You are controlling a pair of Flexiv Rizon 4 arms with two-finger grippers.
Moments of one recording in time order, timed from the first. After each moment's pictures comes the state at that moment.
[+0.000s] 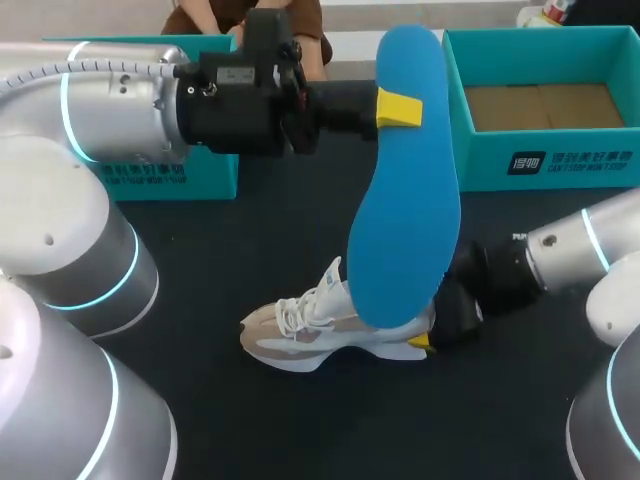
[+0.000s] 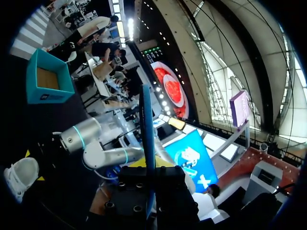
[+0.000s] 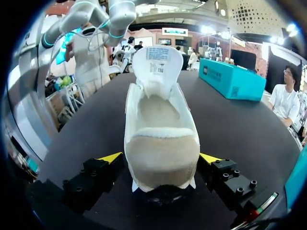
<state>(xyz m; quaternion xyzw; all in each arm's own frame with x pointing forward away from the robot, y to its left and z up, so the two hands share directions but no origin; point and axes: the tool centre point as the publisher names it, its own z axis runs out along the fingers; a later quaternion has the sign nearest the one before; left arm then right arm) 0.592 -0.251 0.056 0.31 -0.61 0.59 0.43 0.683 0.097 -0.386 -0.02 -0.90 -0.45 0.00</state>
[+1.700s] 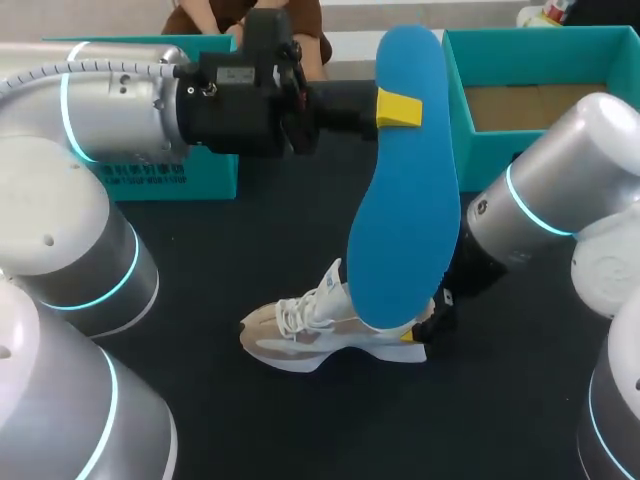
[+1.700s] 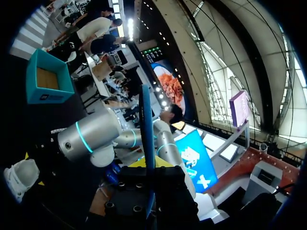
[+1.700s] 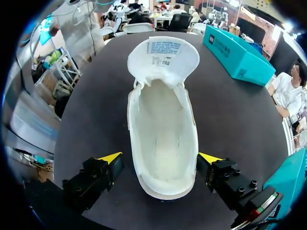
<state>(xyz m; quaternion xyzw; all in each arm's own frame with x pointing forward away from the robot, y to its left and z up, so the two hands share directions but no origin) 0.591 -0.251 0.056 0.31 -0.61 0.59 0.43 0.674 0.103 -0.356 -0.03 -0.97 -0.24 -0.01</state>
